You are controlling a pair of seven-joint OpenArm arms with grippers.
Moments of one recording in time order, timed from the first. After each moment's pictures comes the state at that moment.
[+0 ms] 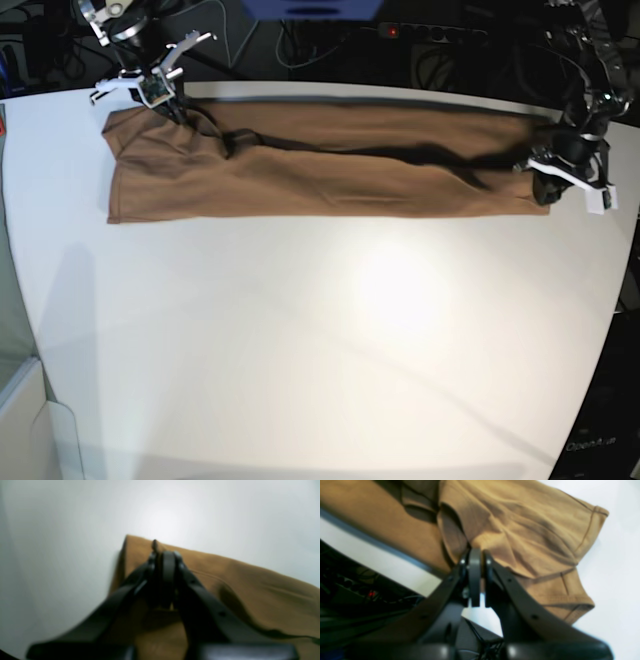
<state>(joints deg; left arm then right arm) 19.8 -12.7 -28.9 95.6 -33.5 -17.9 36.7 -38.2 -8.9 29.7 101.5 -34.8 41.1 16.6</state>
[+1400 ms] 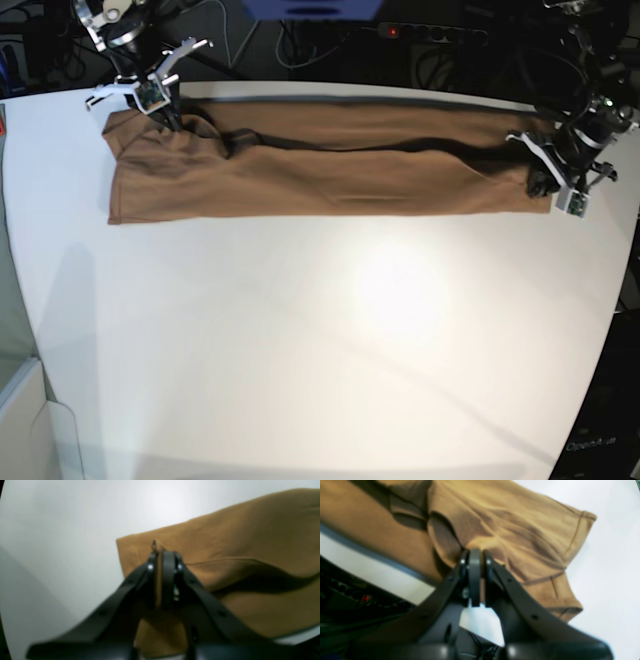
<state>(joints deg) 18.4 -15.3 -28.8 95.8 -12.3 -39.4 36.5 -36.7 -8.9 30.7 101.5 -34.8 41.1 16.6</state>
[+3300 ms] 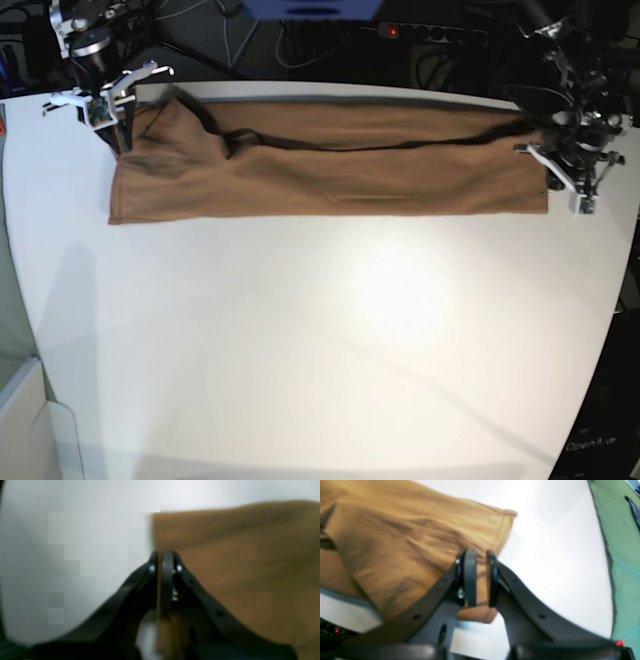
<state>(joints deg) 9.2 -6.1 -41.3 88.3 4.2 -39.4 37.1 -31.6 -9.0 41.1 101.0 -29.2 41.1 16.6</state>
